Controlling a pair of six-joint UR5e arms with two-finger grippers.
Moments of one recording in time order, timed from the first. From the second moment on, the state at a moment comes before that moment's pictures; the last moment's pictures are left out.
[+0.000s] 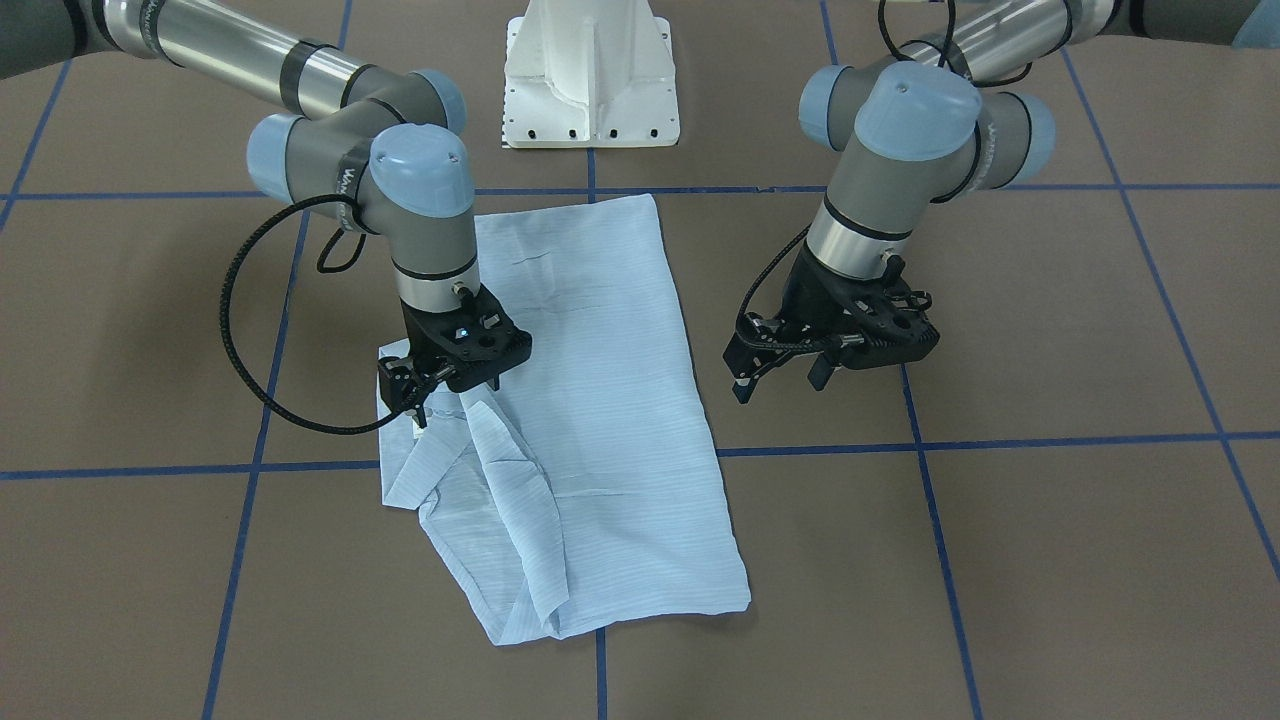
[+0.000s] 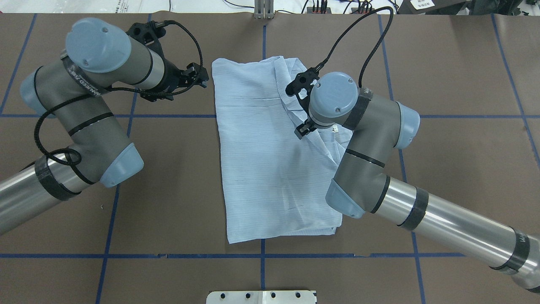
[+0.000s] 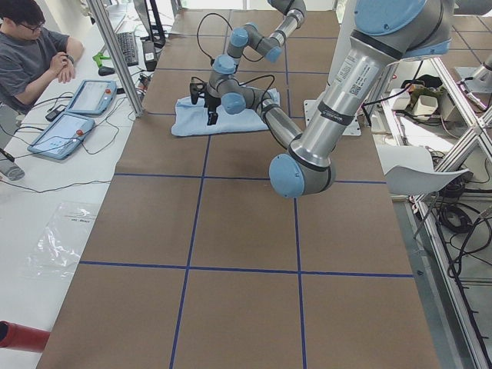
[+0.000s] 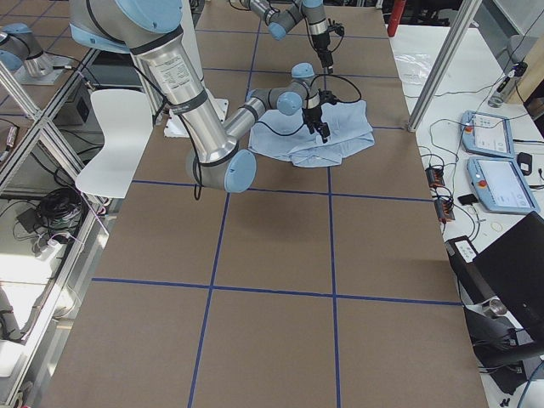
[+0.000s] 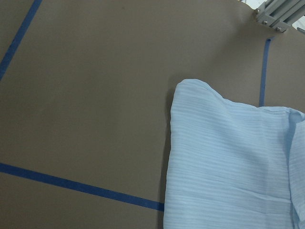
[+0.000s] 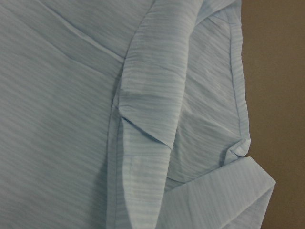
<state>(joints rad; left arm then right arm) -0.77 -2.15 -1.66 -1.92 -1.87 -1.41 0.59 -0.91 1.53 -1.46 1.65 0.51</state>
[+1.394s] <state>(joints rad) -0.77 -2.15 -1.65 -1.94 -1.87 -1.41 0.63 -0.96 1.48 -1.46 1.64 0.43</state>
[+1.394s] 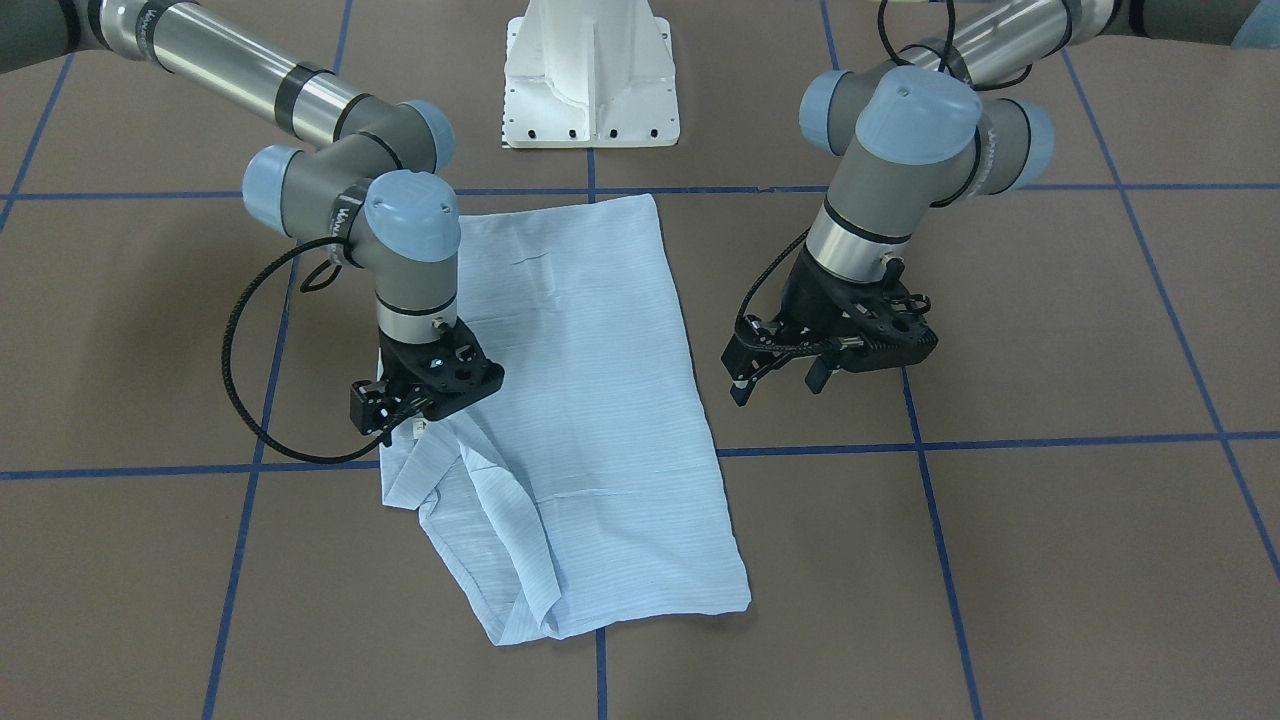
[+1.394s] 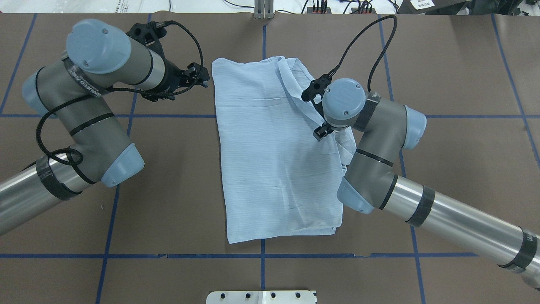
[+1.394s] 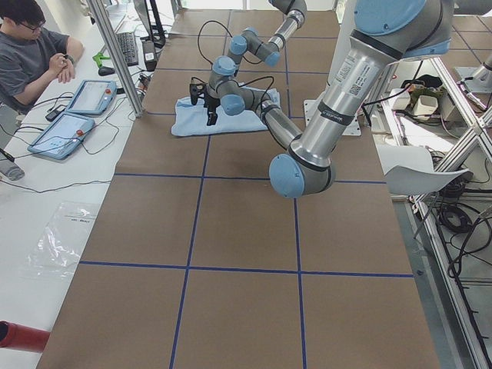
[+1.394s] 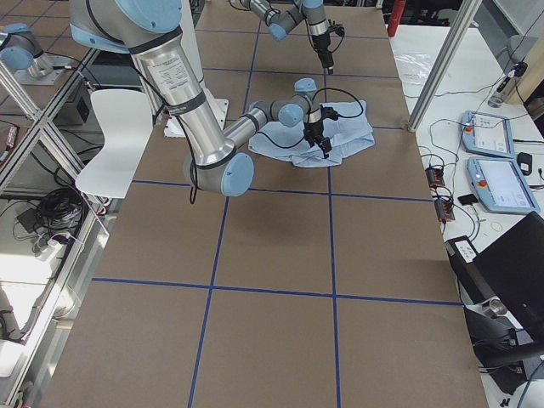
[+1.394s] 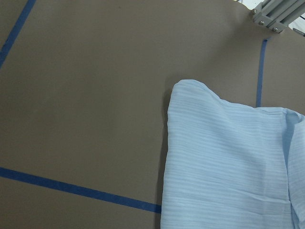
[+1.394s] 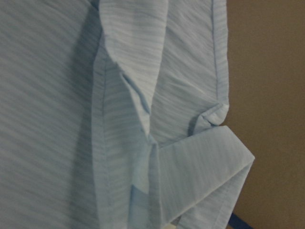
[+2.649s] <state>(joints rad) -0.61 -2.15 -1.74 -1.90 -1.88 -1.56 0.77 -1.15 1.75 -1.47 2.00 0.51</state>
